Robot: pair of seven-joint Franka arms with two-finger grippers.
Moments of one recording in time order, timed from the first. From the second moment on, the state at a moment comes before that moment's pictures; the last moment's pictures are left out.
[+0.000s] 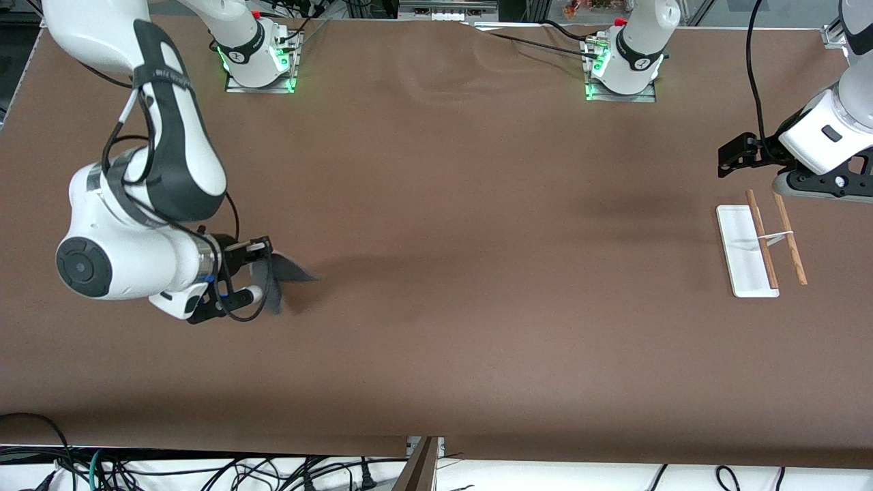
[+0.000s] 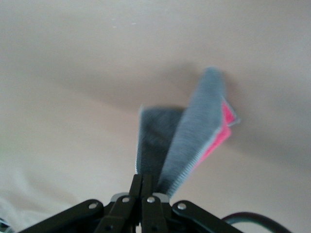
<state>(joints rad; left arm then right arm) -0.03 0.01 -0.01 -1.67 0.03 1.58 0.05 0.24 0.65 0.00 -1.09 0.23 1.46 -0.04</state>
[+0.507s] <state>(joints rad) -0.03 0.01 -0.01 -1.67 0.03 1.57 0.05 0.29 0.61 0.16 -1.04 0.45 1.45 0.49</state>
